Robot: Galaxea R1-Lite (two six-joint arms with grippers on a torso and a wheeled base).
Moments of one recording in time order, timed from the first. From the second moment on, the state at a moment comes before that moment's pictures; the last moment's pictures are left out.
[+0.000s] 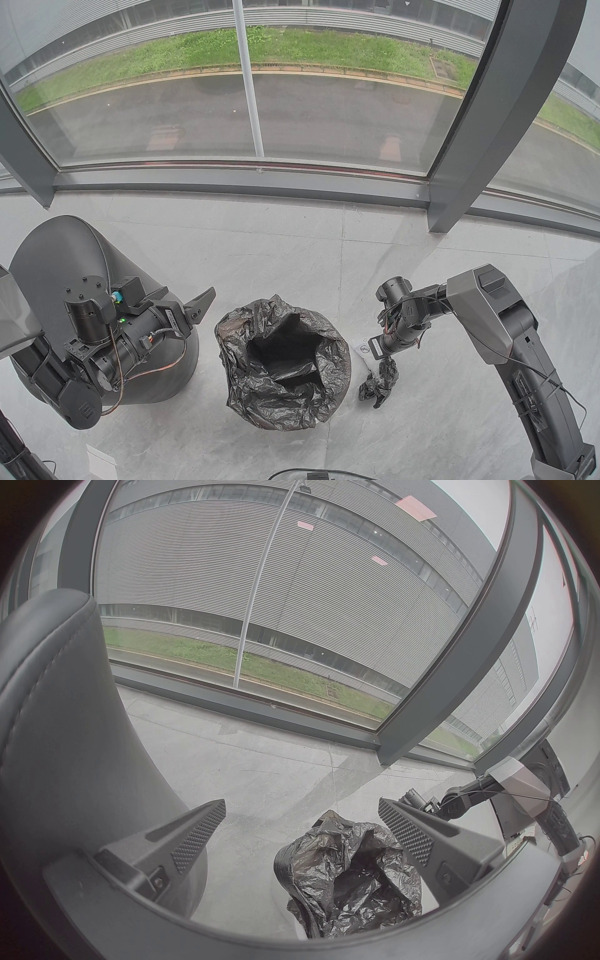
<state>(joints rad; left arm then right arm) -0.30 1.87 -0.36 -1.35 -0.05 -0.24 0.32 2.84 -2.00 0.37 0.04 0.00</state>
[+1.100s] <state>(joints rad) -0.30 1.81 -0.34 -1.41 -0.04 -0.24 0.34 2.34 -1.96 0.37 -0.03 -0.01</state>
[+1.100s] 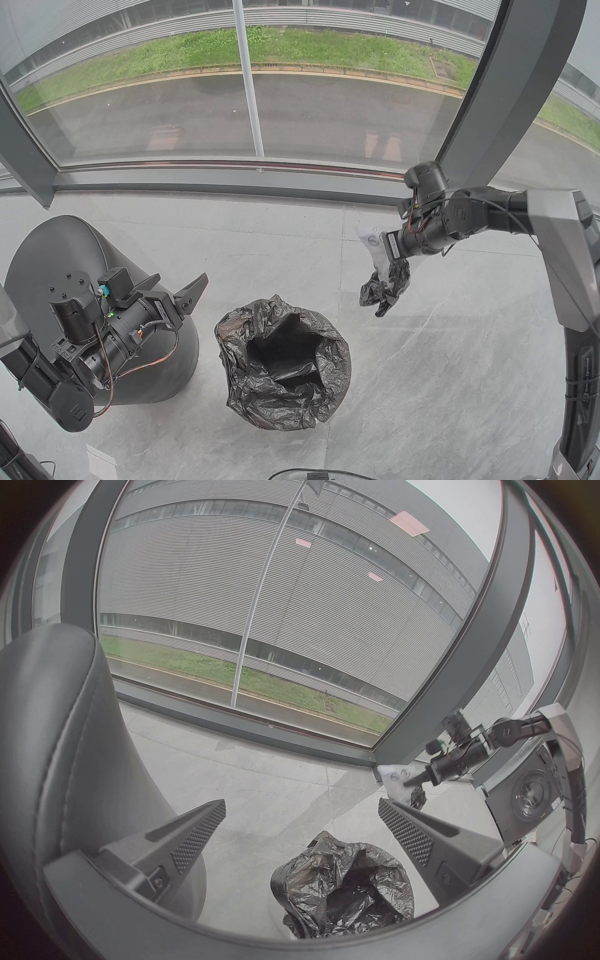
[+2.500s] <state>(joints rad) -0.32 1.75 -0.32 -1.40 -0.04 -0.23 0.94 2.02 -1.32 -0.13 -0.24 -0.02</state>
